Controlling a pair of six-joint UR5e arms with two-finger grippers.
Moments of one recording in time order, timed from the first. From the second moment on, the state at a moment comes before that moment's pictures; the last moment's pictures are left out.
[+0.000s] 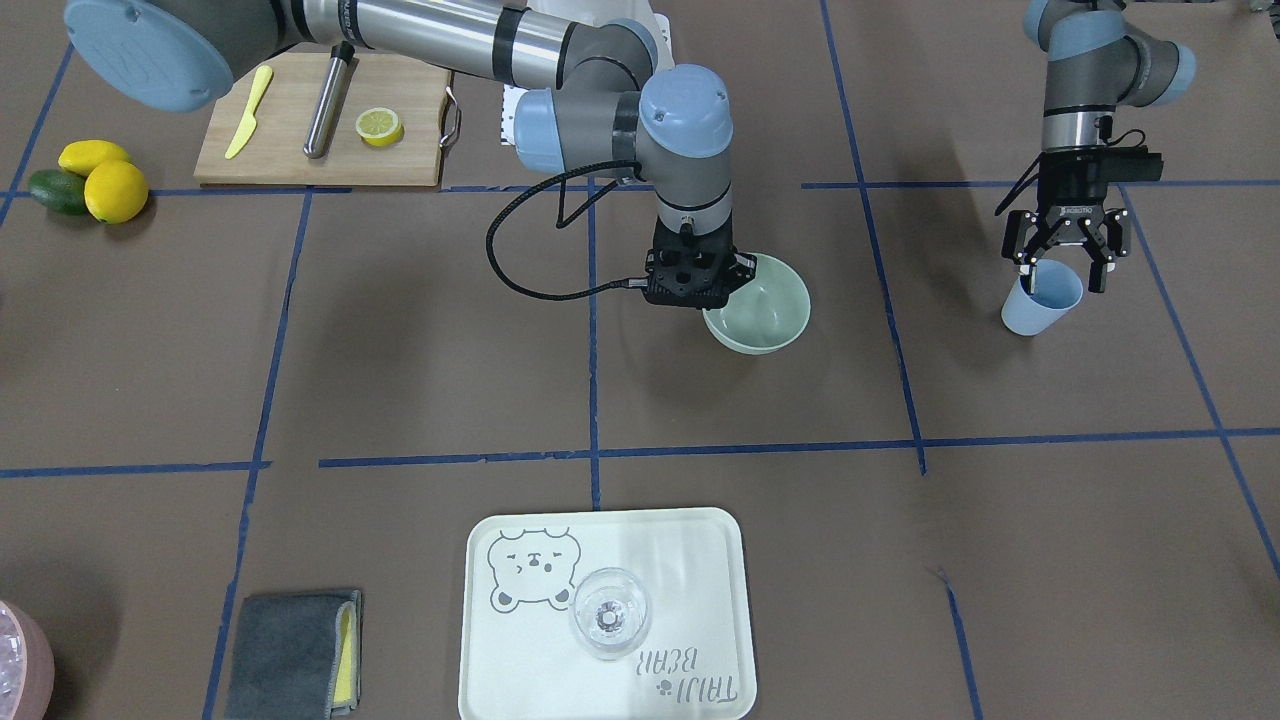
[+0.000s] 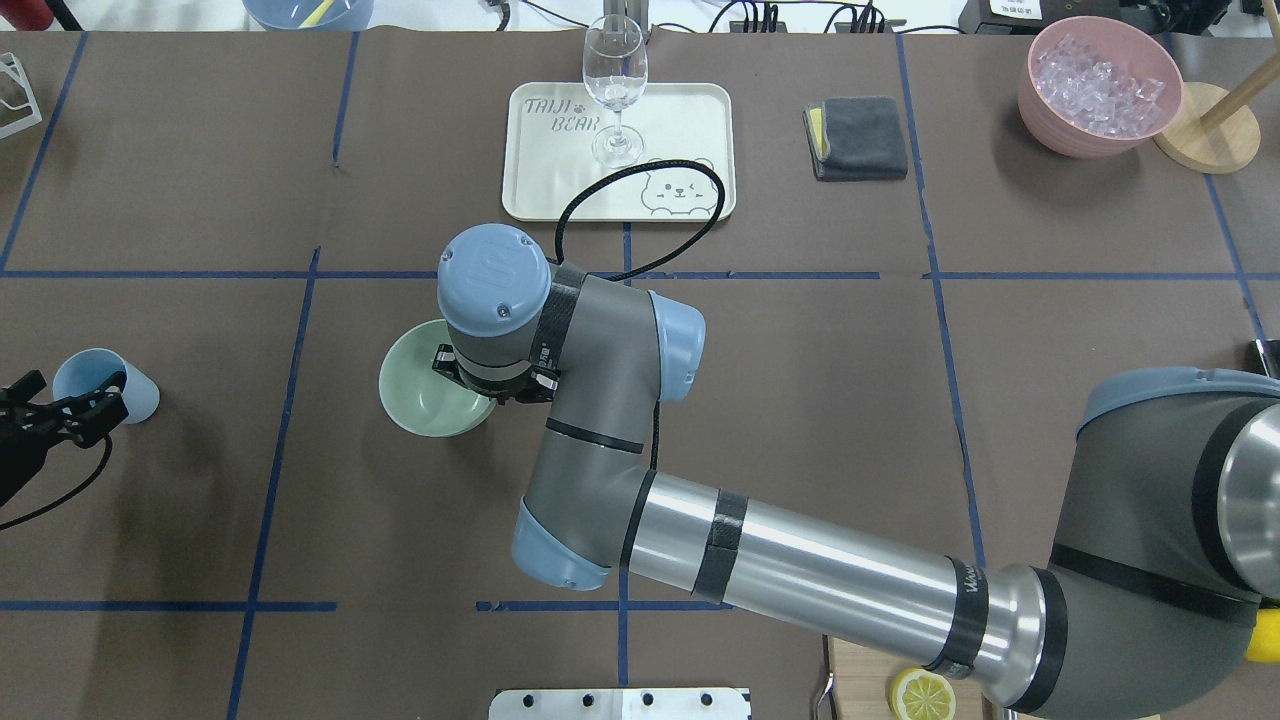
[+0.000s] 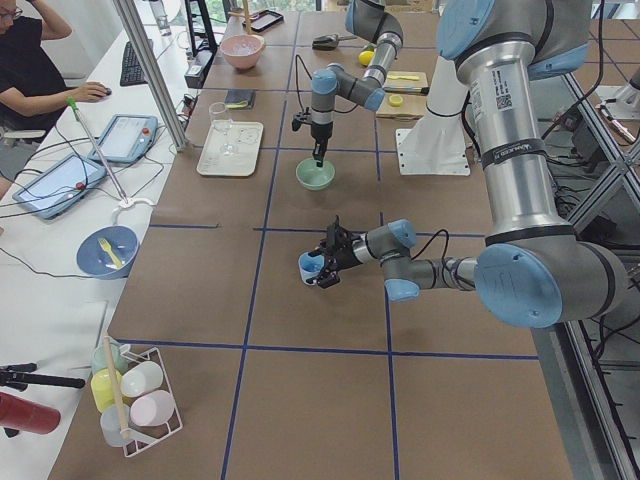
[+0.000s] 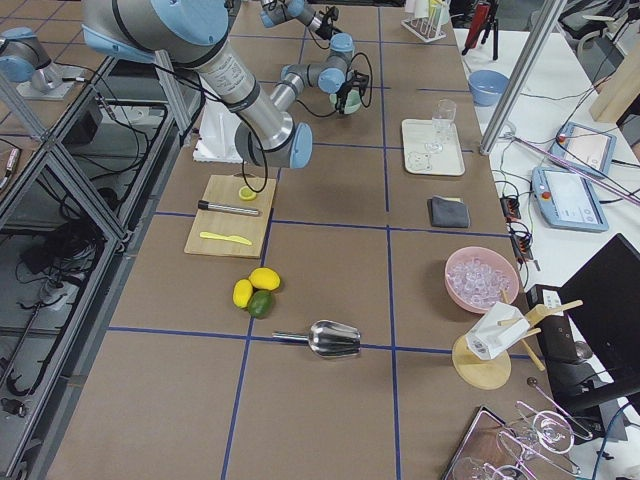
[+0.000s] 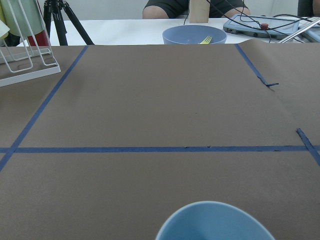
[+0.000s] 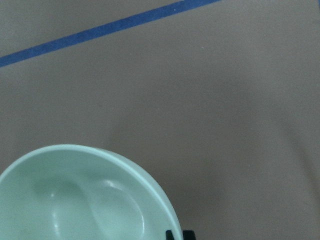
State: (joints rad) left arm -0.38 -1.21 -1.71 -2.82 -0.92 -1.21; right arm 0.42 -0.51 1.19 -1.34 1.85 1.54
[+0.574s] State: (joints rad) left arm -0.38 -1.19 -1.75 -2.83 -0.92 -1.16; right arm 0.41 -0.51 1.19 -1.34 1.85 1.55
